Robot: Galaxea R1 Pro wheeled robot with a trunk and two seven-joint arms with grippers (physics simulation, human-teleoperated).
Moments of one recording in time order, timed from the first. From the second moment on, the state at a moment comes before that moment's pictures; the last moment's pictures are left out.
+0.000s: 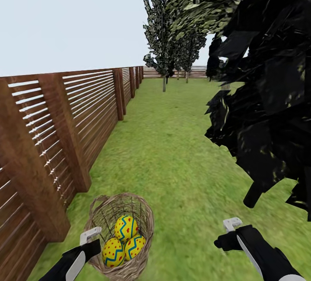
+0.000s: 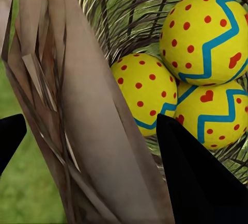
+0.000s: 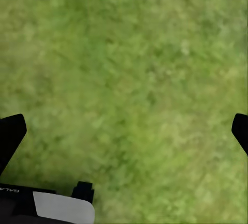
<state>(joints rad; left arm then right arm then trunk) -0.45 0.07 0.03 -0.47 0.38 0.23 0.08 -0.44 -0.23 0.17 -0.79 0.00 0.70 0.23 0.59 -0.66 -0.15</state>
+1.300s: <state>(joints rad) -0.45 0.07 0.03 -0.47 0.38 0.23 0.07 -0.44 -0.21 0.17 -0.79 0.00 0.70 0.23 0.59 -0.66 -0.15</state>
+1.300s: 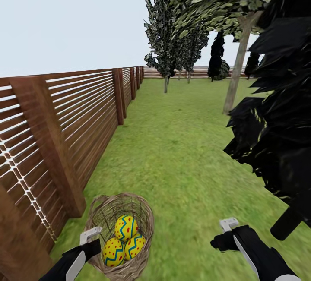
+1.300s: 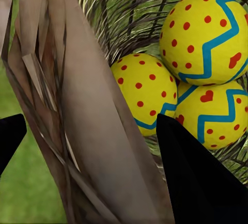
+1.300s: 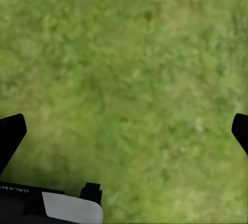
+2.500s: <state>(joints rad) -0.45 0.07 0.03 -0.47 0.38 0.24 0.07 -0.44 -0.21 0.16 -0.79 -0.01 0.70 0.23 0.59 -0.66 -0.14</state>
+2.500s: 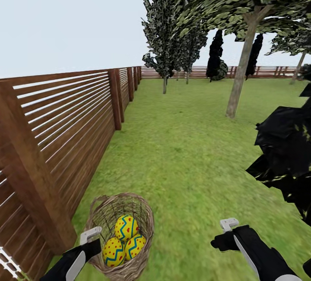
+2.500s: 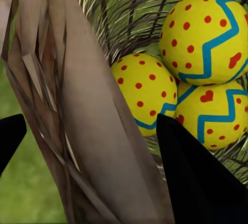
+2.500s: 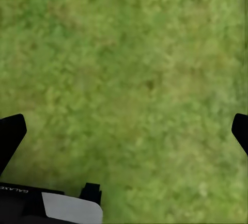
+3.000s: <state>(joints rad) -0.45 0.07 0.03 -0.47 0.37 0.24 0.07 -0.44 -0.21 0.16 -0.79 -0.01 0.70 0.23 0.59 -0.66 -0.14</state>
